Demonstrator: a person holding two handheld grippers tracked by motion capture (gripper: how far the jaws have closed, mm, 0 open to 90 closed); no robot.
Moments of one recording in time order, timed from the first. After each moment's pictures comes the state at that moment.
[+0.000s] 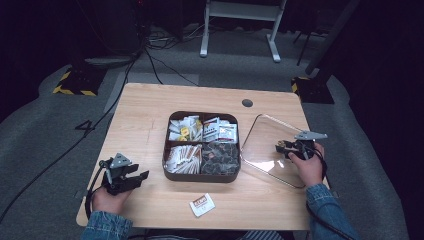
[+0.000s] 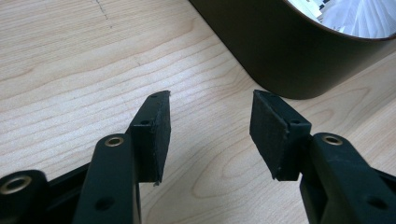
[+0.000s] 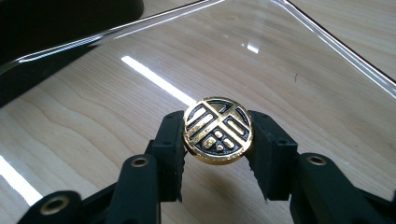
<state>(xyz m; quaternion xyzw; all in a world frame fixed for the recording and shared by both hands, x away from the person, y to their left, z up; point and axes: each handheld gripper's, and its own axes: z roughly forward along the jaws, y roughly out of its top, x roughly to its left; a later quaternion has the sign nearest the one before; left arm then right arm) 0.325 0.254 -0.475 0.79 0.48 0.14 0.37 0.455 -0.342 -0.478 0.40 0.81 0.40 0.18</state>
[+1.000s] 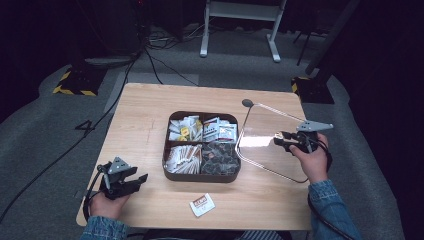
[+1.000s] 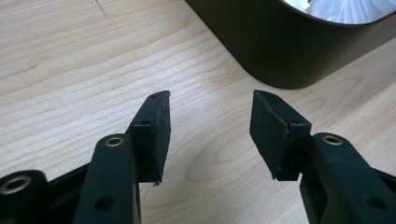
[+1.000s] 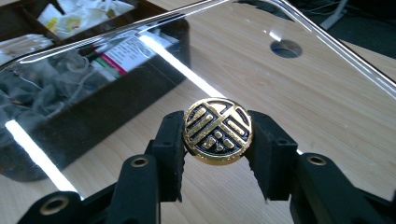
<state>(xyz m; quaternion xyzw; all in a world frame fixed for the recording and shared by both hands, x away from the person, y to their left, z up) 0.311 0.255 -0.473 0.79 0.47 0.15 0.37 0.444 -0.314 -0.413 0.34 0.82 0.43 0.18</state>
